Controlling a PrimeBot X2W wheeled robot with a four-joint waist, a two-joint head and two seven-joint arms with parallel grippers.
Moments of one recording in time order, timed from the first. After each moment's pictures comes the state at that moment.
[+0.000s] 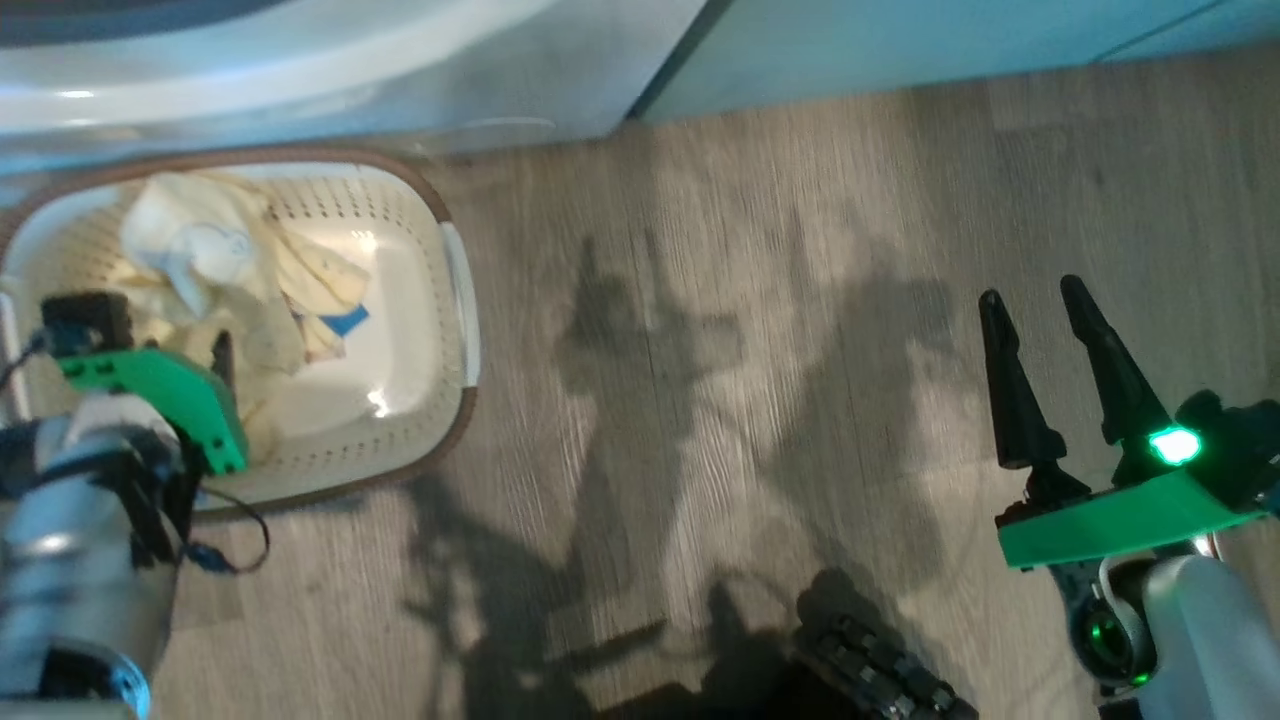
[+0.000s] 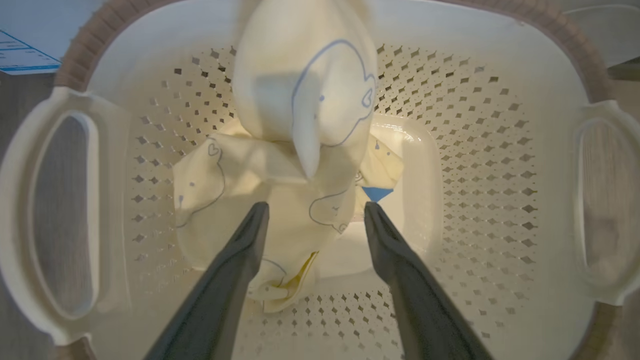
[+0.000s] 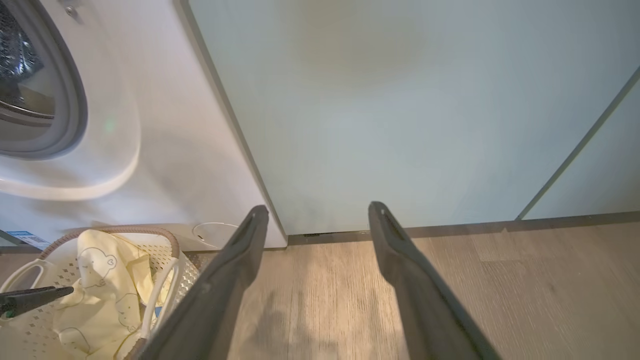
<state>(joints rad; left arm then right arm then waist) -0.74 0.30 0.01 1.20 -0.25 -0.13 -0.14 -0.24 -0.05 0.16 0.11 0.30 0.13 -0.25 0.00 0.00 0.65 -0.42</state>
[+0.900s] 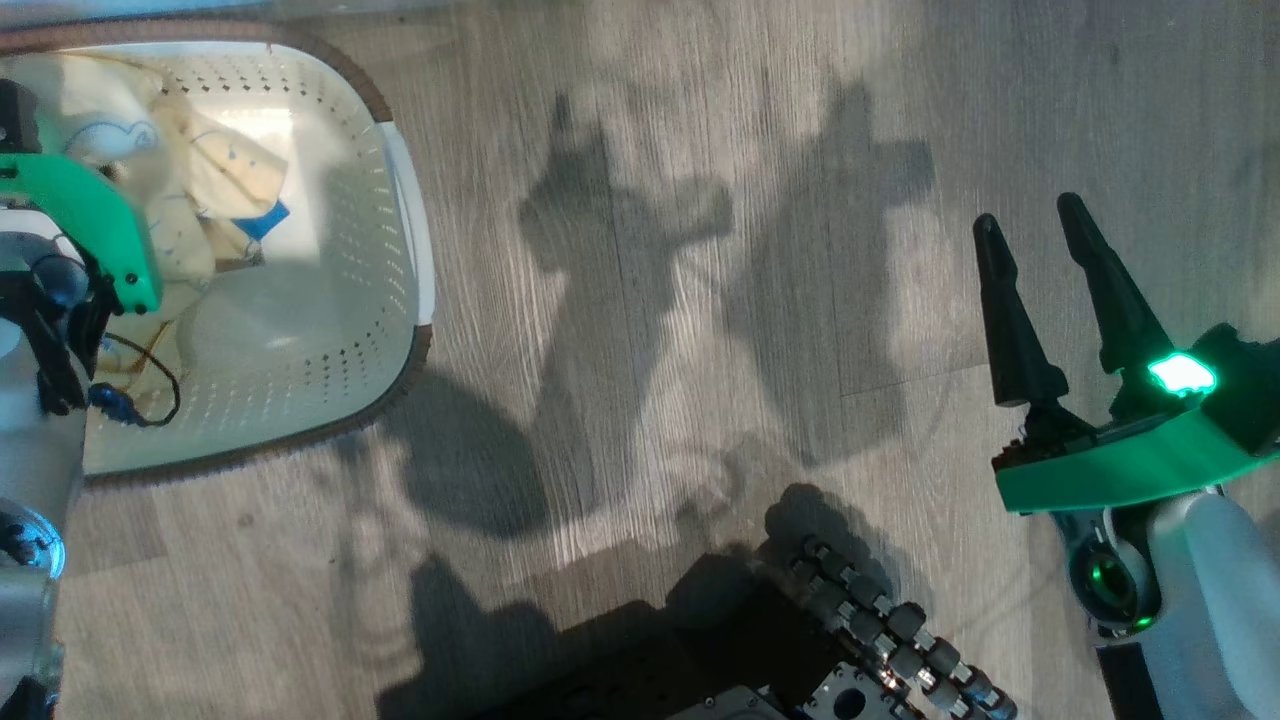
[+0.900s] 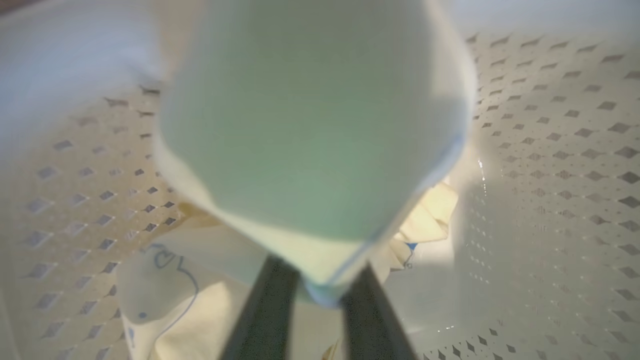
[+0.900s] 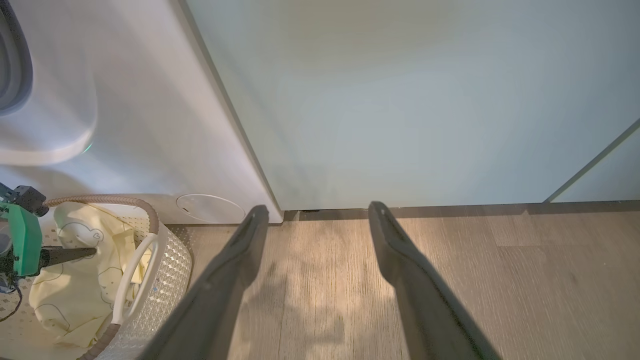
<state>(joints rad) -1.07 0.40 -0.13 1.29 -0.18 -0.12 -0.01 -0.34 -0.04 0.18 0.08 0.33 0.13 -0.25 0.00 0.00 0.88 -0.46</state>
